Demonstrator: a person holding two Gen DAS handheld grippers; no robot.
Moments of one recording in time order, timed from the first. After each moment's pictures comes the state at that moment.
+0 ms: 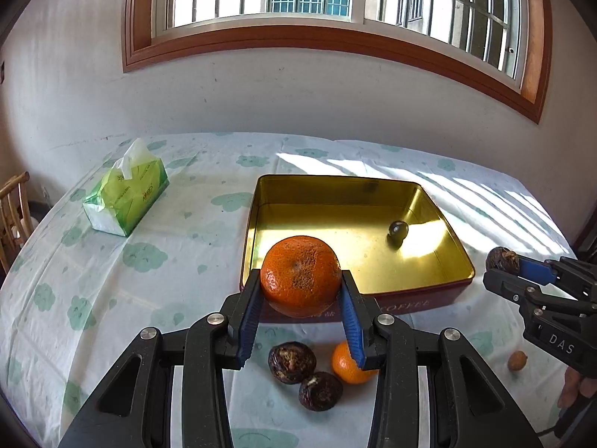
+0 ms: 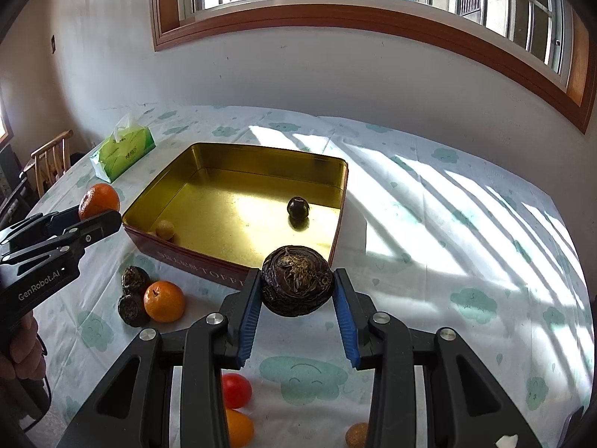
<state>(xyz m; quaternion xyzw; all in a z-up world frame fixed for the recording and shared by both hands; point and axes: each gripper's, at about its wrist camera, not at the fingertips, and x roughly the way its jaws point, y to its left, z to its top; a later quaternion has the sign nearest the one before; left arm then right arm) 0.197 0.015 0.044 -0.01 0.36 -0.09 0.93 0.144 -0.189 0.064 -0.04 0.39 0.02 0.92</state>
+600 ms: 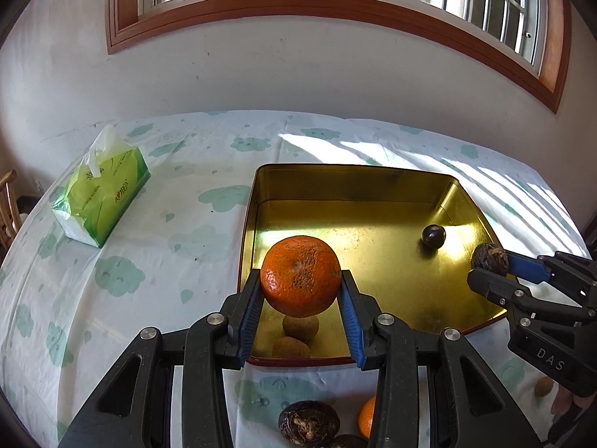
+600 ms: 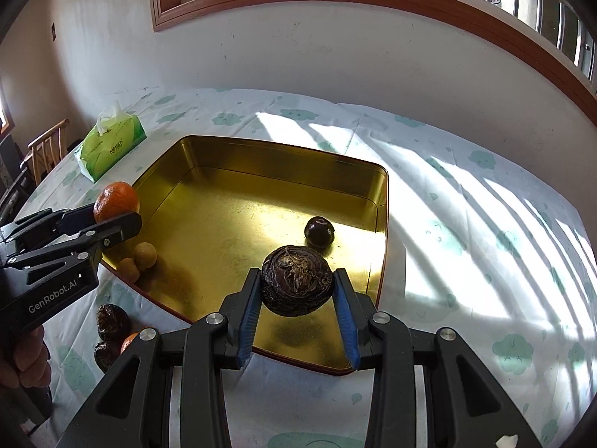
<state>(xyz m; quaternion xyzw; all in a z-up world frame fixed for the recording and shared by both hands) 0.263 0.011 0.011 0.01 0.40 -0.09 0.91 0.216 -0.173 0.034 -0.05 0.42 0.04 0.90</state>
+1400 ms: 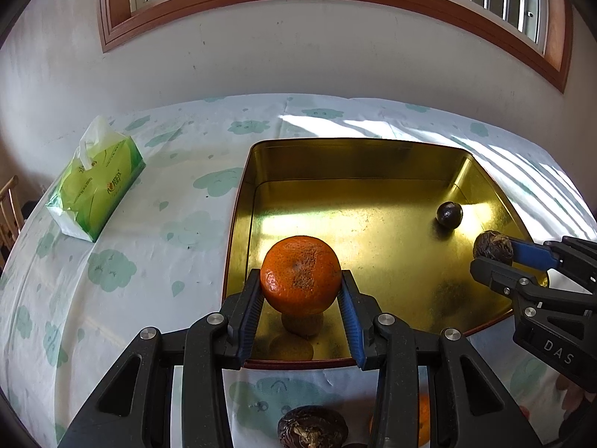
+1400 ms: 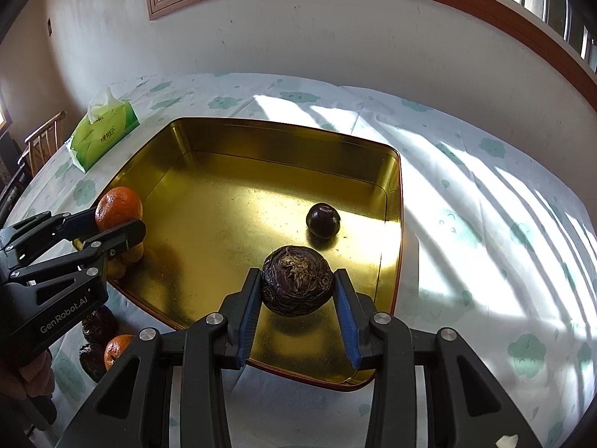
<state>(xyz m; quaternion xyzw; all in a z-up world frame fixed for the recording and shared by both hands) 0.268 0.002 -0.011 0.03 0.42 -0.08 0.90 0.227 -0.174 0.016 -0.05 0.44 0.04 0.89</state>
